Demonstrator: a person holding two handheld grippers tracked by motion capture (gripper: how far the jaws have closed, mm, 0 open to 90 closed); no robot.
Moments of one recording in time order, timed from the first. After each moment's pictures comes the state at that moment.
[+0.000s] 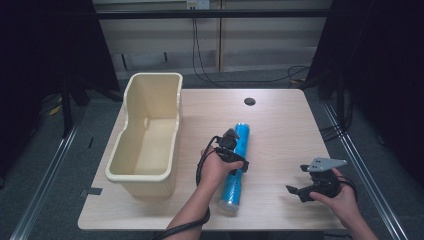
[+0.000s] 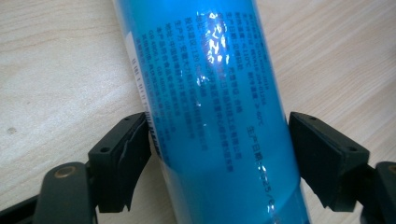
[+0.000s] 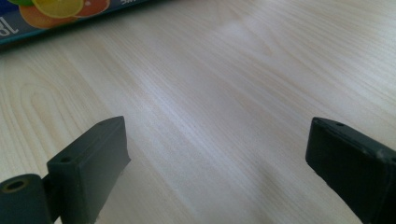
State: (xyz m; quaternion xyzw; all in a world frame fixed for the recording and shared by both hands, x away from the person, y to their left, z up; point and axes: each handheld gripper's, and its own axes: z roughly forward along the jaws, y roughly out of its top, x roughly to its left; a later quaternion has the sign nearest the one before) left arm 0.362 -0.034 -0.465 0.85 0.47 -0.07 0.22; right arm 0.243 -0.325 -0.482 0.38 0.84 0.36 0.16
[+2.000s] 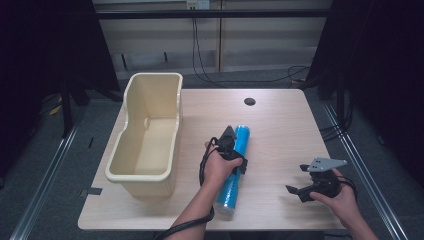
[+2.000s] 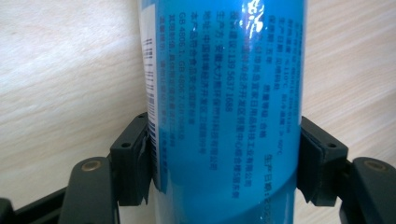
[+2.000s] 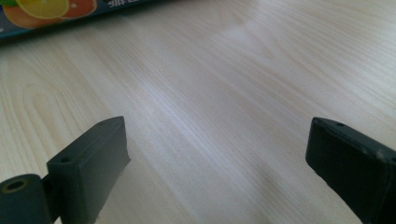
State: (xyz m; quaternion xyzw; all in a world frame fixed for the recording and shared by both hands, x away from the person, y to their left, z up) left arm 0.369 -0.035 -0.463 0.81 0.56 -0.12 0.15; right arm 0.244 -0.325 -0.483 0.37 0.84 0.36 0.17
